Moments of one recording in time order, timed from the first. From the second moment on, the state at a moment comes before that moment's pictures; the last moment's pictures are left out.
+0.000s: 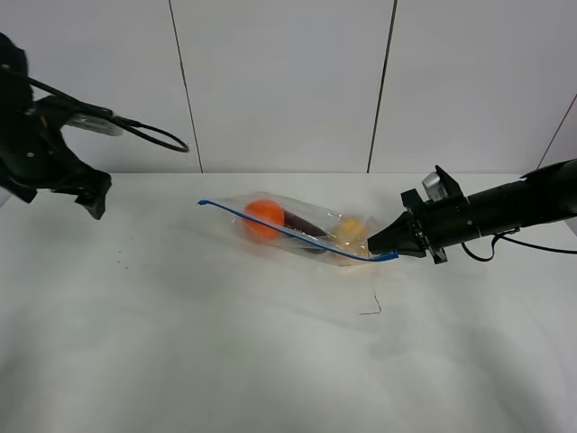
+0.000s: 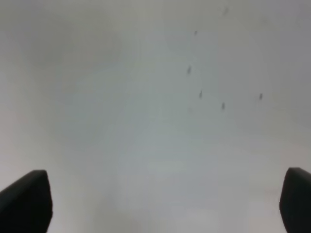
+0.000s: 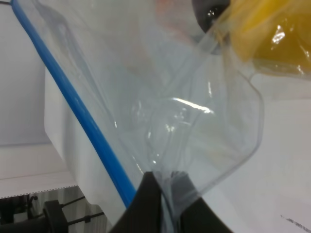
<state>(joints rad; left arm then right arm) -0.04 1.72 -1.31 0.26 0.93 -0.05 -0.08 2.02 -1.06 1.26 1.07 -0.96</state>
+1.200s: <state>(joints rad) 0.14 1.13 -0.90 0.08 0.86 0.09 -0.08 2.02 -1.06 1.24 1.07 -0.98</state>
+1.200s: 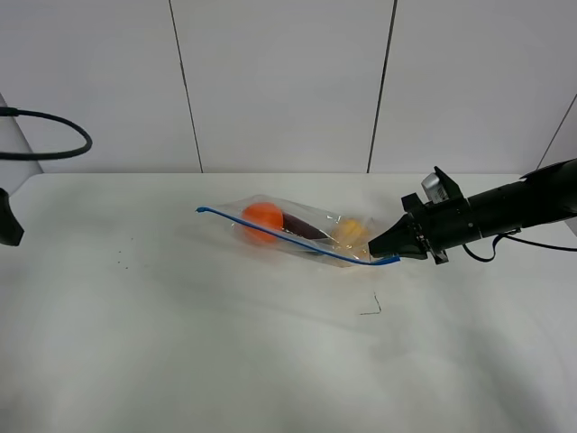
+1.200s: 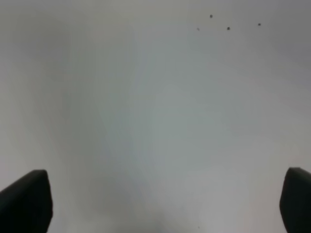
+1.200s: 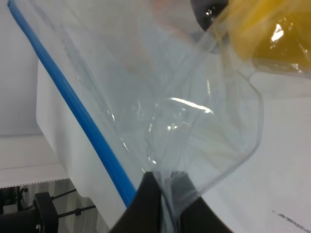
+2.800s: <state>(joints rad) 0.14 0.09 -0.50 -0.02 1.06 0.12 -0.08 2.02 -1.06 1.24 1.07 -1.00</state>
